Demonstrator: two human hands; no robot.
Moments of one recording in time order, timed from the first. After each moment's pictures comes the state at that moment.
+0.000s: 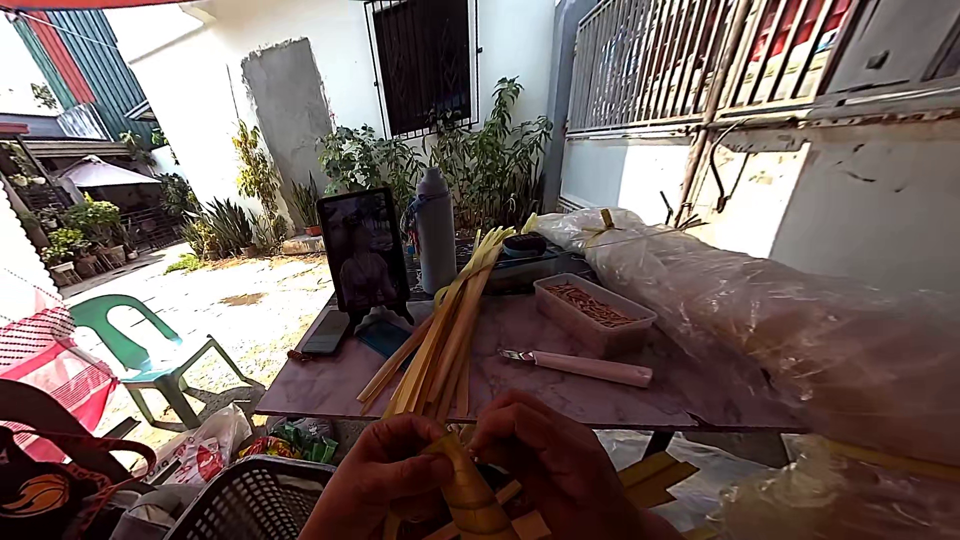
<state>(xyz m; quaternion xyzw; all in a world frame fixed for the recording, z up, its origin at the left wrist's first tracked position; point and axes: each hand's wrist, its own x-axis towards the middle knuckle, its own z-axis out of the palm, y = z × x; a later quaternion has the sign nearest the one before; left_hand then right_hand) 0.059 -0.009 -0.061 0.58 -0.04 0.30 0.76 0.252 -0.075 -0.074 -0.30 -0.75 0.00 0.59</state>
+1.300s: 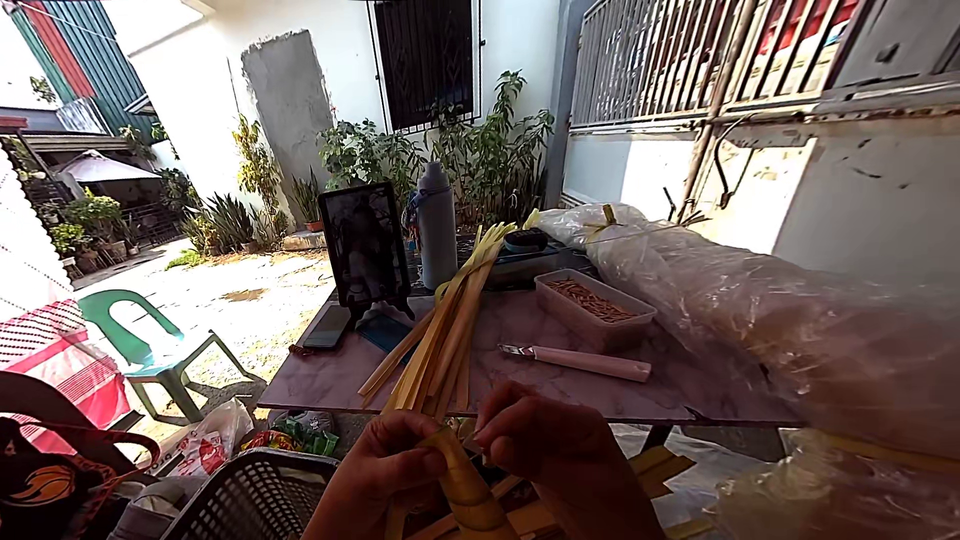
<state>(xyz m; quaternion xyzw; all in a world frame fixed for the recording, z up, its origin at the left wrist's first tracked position) 0.061 -0.013 -0.065 0.55 -0.08 0.32 0.77 0.245 -0.081 -0.075 -0.18 -0.61 0.32 0.70</state>
